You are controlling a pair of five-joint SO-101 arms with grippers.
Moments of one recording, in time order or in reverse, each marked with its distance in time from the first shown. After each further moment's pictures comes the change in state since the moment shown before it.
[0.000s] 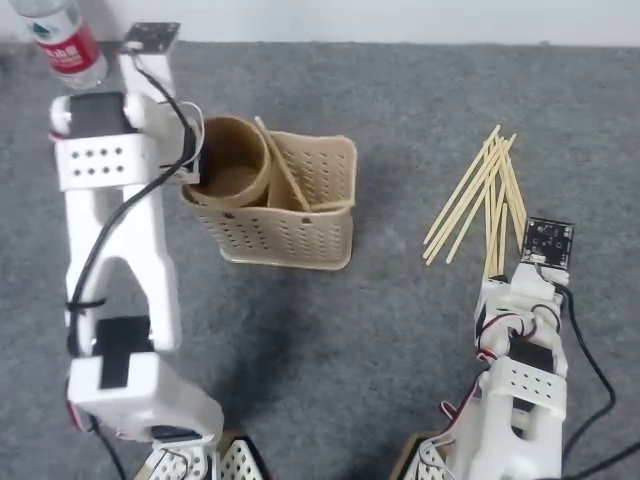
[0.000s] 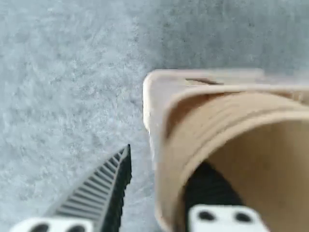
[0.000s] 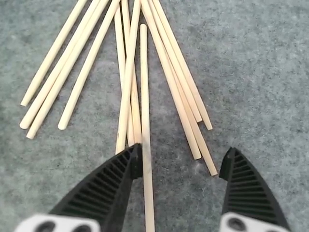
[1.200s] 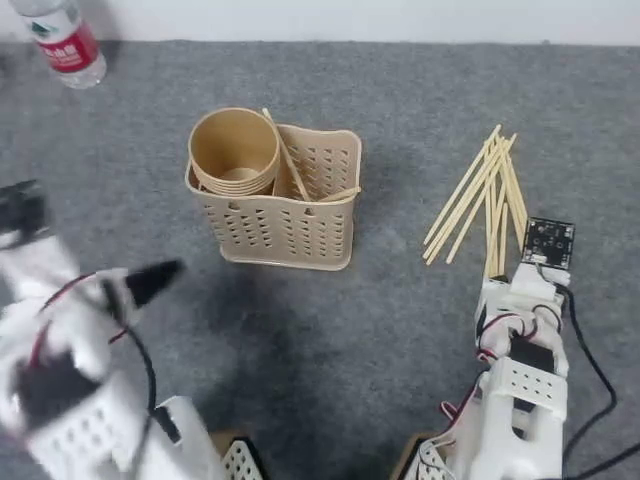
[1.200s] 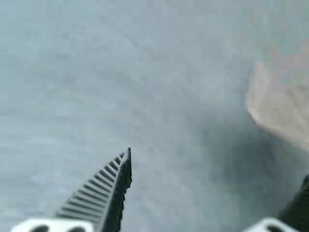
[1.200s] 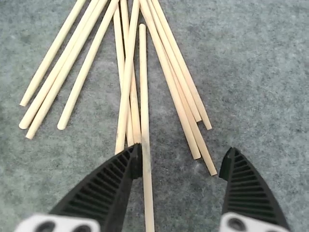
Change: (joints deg) left arm -29.0 -72.4 66.9 -17.9 1.1; right arm -0.1 0.0 0.0 0.0 0.0
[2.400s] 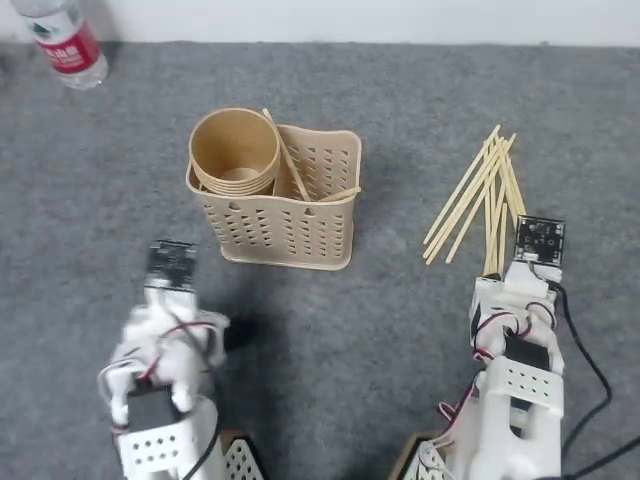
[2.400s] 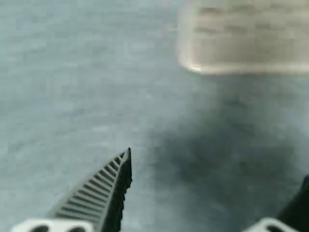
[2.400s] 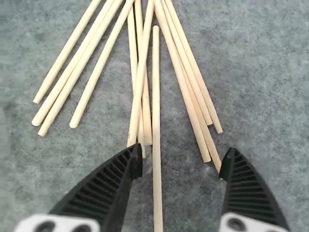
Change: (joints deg) left arm 22.4 -38.7 54.0 -15.6 0.0; right arm -2.0 0.0 0.0 0.0 -1.6
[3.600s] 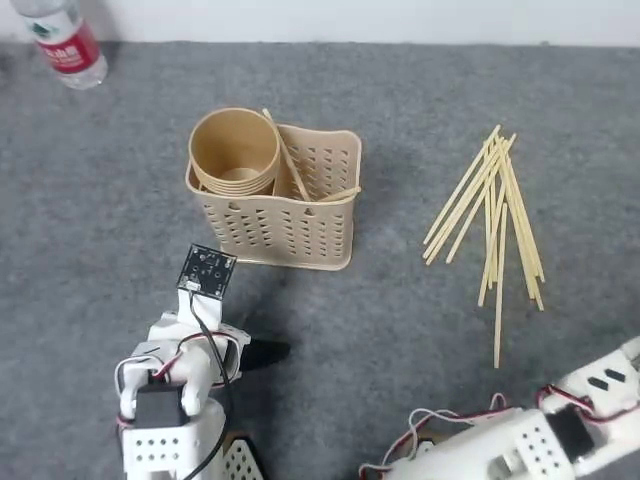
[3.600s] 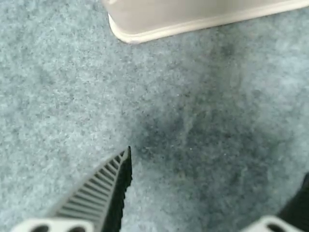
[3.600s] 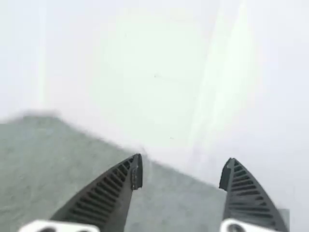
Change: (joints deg) left arm 9.1 0.0 0.0 7.1 0.0; right arm 48.4 -32.1 10.5 -31.8 4.7
